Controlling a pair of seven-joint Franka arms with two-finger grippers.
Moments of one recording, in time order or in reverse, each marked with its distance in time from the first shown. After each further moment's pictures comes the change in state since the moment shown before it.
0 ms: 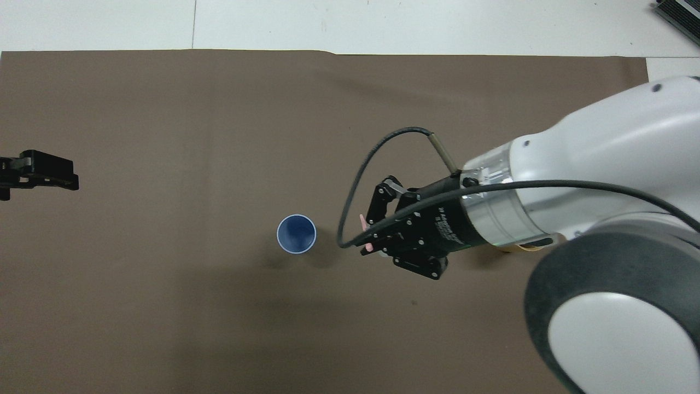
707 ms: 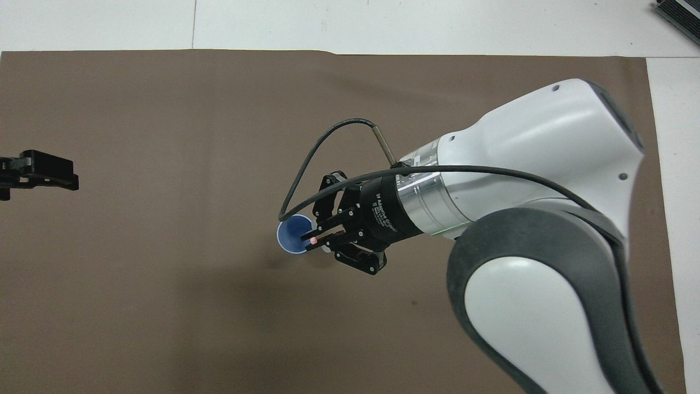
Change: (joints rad) left arm 0.000 0.000 0.000 0.000 0.000 0.000 0.000; right arm 0.098 0.107 0.001 -0.016 0.046 0.142 0.083
